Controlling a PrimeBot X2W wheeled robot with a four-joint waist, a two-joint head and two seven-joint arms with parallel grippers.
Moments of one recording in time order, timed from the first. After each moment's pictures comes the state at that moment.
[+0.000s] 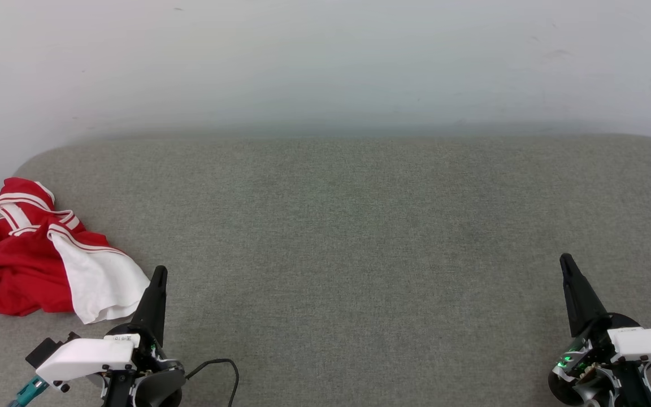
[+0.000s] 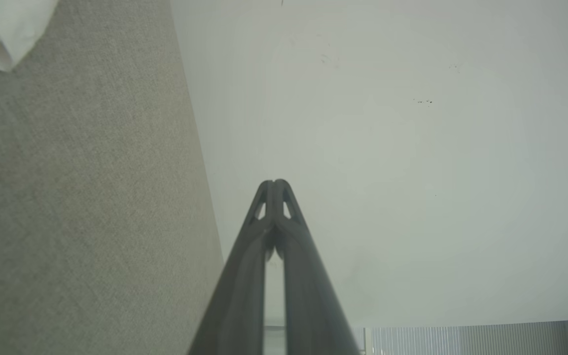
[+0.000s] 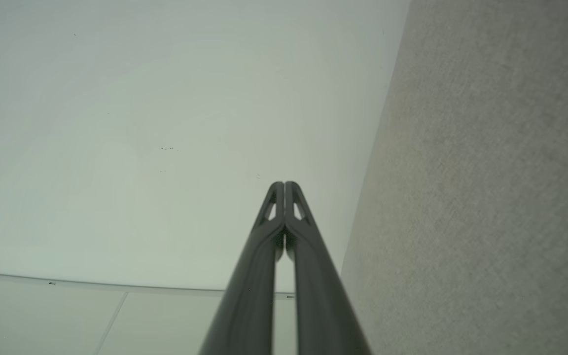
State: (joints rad) left arm -0.11 0.05 0.11 0.25 -1.61 -0.13 0.11; right arm -0.10 -0.05 -0.11 0.24 1.62 0.13 0.11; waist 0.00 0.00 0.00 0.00
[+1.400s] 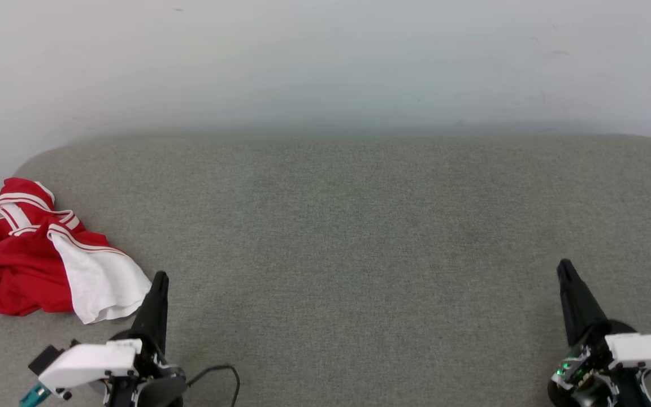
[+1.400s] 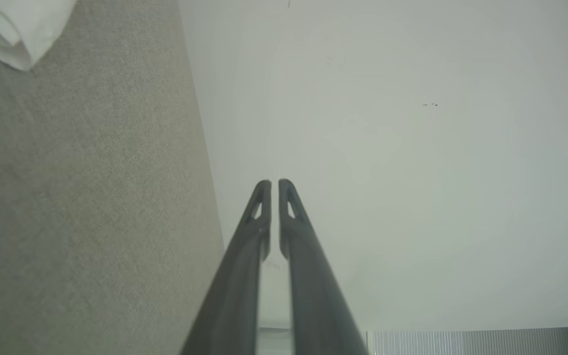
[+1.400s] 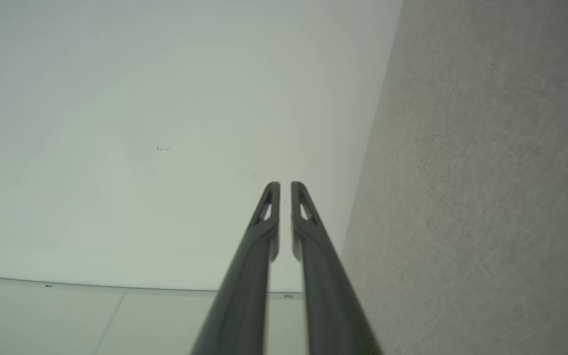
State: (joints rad) left arm -0.10 0.05 0.11 0.25 -1.61 -0.13 0.11; right arm -0.10 -0.05 -0.11 0.25 1.62 0.13 0.11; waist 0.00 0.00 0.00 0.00
